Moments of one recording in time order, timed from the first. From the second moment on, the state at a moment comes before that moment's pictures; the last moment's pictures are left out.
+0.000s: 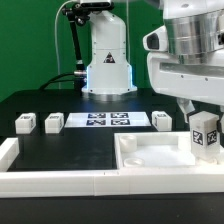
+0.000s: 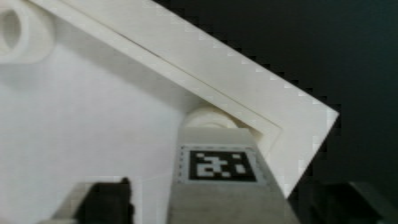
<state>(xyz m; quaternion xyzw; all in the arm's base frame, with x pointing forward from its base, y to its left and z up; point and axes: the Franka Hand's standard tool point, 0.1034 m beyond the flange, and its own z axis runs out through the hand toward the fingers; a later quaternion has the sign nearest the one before) 0.623 0.117 0.082 -0.88 0.47 0.06 0.07</state>
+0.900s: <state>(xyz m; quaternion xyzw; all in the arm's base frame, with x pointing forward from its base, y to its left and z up) 0.626 0.117 0.084 -0.99 0.08 0.03 0.08</state>
